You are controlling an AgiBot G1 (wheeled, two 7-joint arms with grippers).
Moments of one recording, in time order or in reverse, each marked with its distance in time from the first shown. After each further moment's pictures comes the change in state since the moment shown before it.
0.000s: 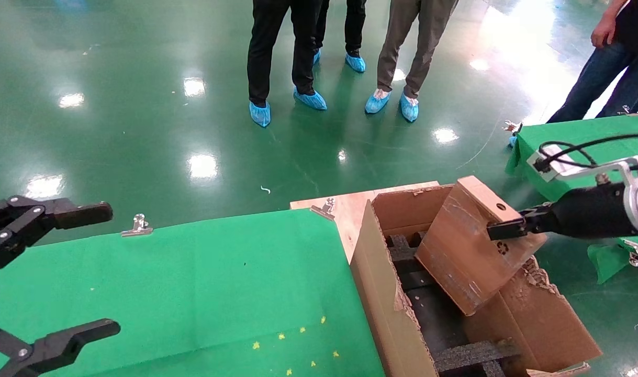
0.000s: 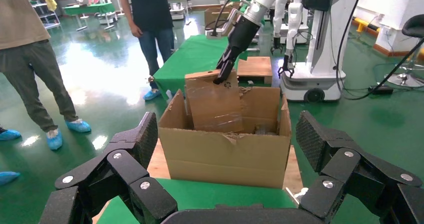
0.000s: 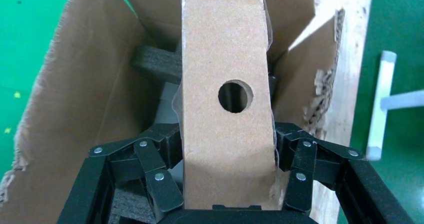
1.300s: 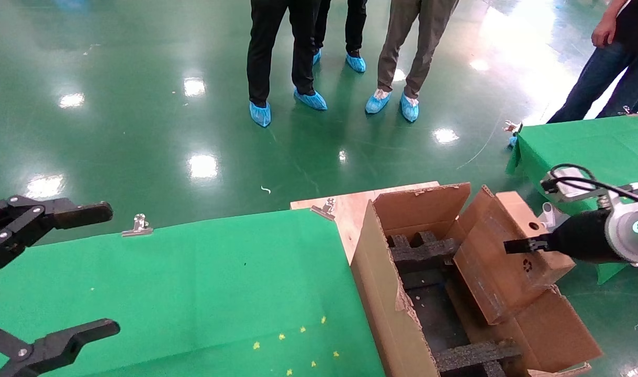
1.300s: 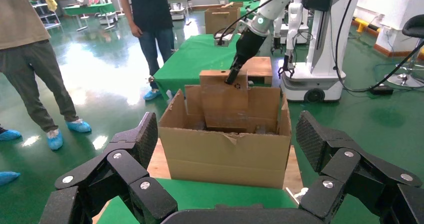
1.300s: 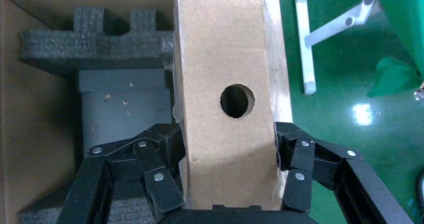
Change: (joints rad) left arm 0.000 0.000 0.001 0.000 -0.001 0.000 0.000; right arm -0.051 0.071 -0.100 0.502 -0.575 0.112 0.899
